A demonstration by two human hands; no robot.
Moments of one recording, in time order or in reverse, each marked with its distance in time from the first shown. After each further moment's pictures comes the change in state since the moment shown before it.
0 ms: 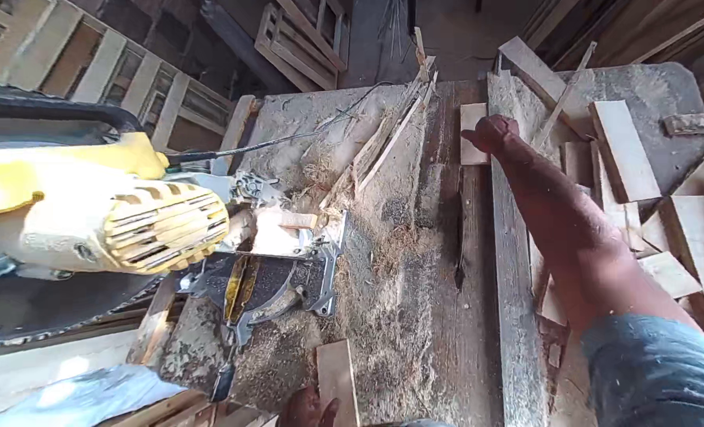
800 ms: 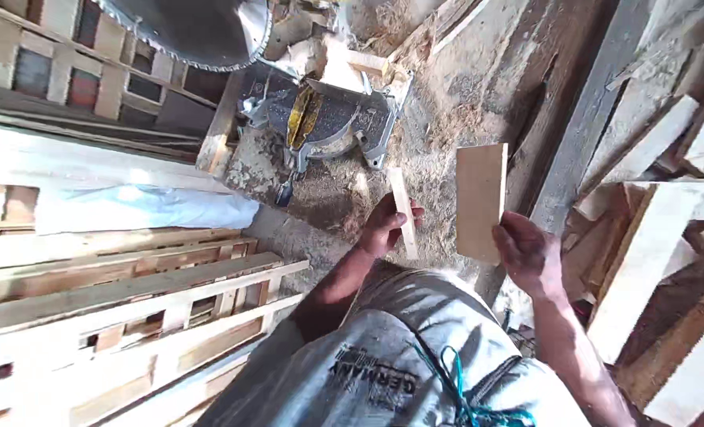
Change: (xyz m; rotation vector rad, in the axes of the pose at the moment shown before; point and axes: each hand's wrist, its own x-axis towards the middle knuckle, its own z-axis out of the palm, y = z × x) left_hand 0.015 0.057 0.007 -1.738 -0.519 0.140; right_hand -0.513 -0.042 0.119 0.911 0.070 -0.406
